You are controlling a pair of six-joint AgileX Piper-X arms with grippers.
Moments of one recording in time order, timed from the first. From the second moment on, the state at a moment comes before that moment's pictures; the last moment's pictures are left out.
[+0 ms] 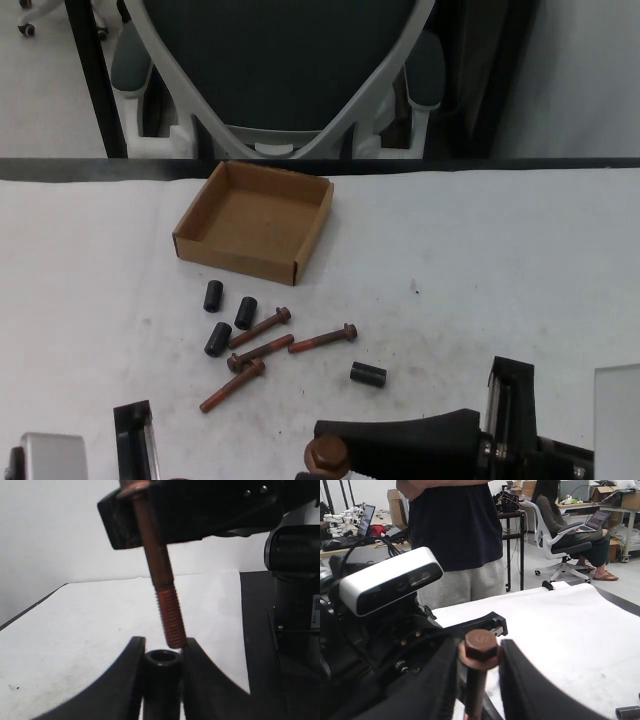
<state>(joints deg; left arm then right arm) -51.3 38.5 0.6 -33.0 21.9 12.7 69.7 50.2 -18.9 -25.1 1.5 3.3</state>
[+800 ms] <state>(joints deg) -51.0 38.5 0.8 -33.9 19.2 11.1 69.7 54.2 -19.0 -29.3 4.0 -6.6</state>
